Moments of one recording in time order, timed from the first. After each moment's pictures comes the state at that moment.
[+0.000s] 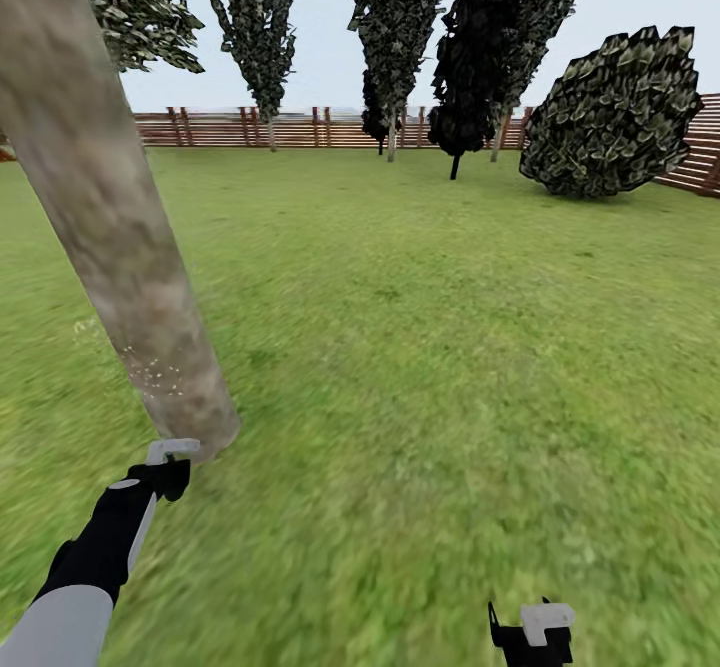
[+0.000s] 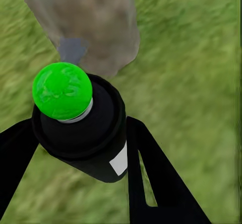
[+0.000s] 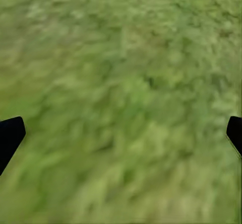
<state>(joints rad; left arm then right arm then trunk) -0.59 0.12 0.33 -0.84 -0.23 0.37 -0.09 -0.34 -0.03 -0.28 -0.23 0.44 -0.59 -0.16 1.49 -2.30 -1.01</state>
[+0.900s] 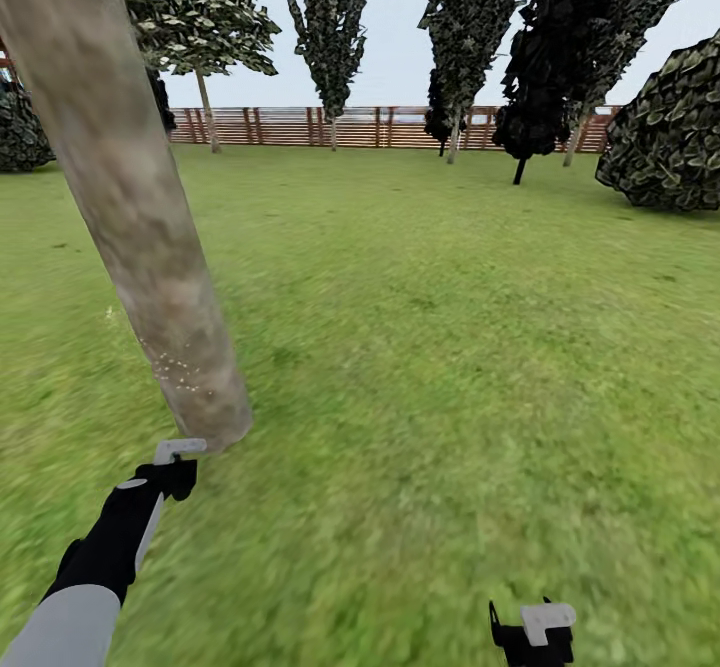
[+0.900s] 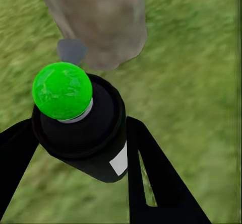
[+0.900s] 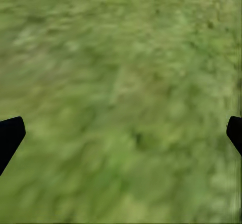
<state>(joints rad) -0.59 0.10 0.32 -0.84 -0.23 0.37 -0.09 -0.34 -0.03 -0.28 -0.23 0.44 -0.59 -0.16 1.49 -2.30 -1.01</state>
